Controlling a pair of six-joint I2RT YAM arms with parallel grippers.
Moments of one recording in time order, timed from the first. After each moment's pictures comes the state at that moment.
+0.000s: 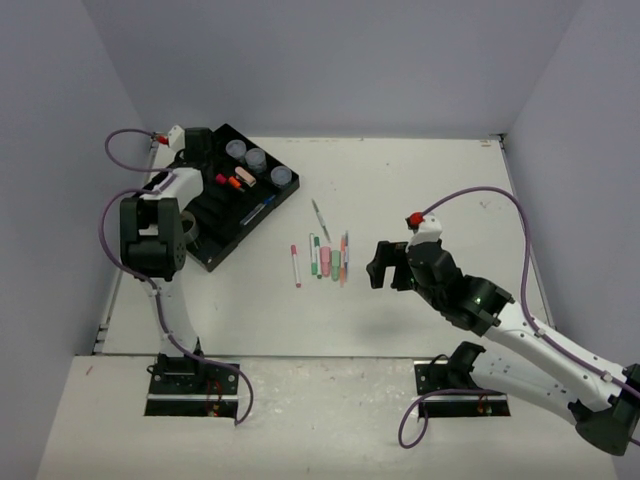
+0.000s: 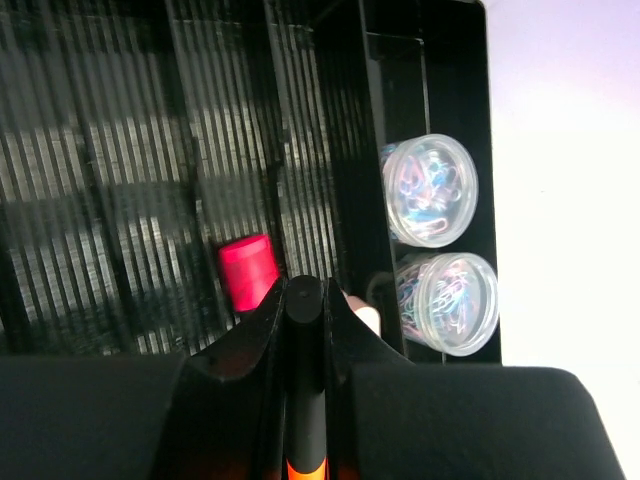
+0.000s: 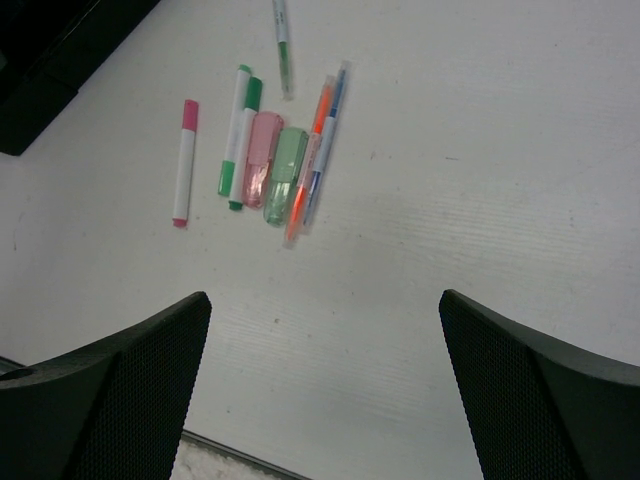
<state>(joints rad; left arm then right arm) 0.00 2.08 1.52 -0.09 -0.23 -0.86 0.85 0.82 0.75 -0.54 0.37 0.59</state>
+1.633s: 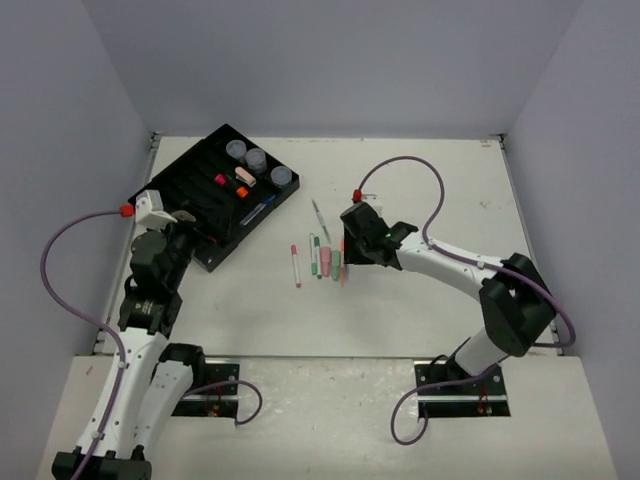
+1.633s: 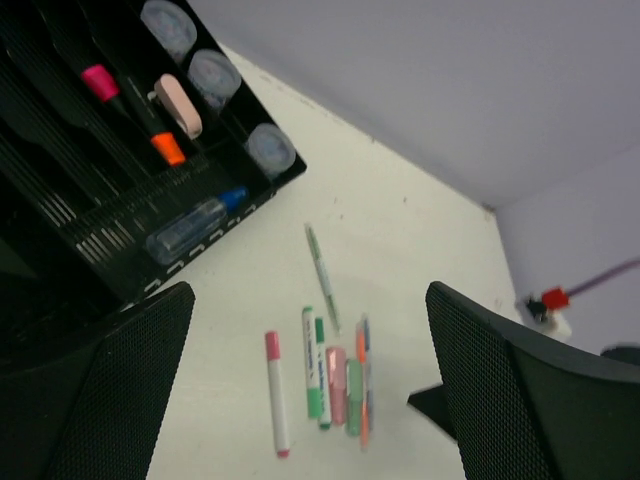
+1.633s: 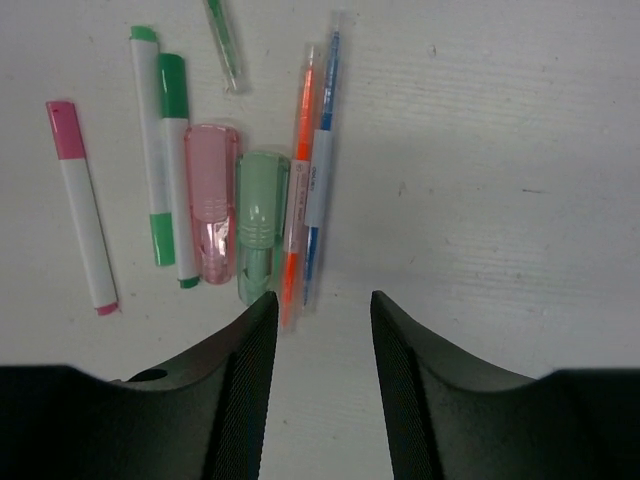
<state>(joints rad) -0.10 0.61 0.60 -0.12 0.04 -0.72 0.74 1.58 1.05 -0.47 0.26 0.64</state>
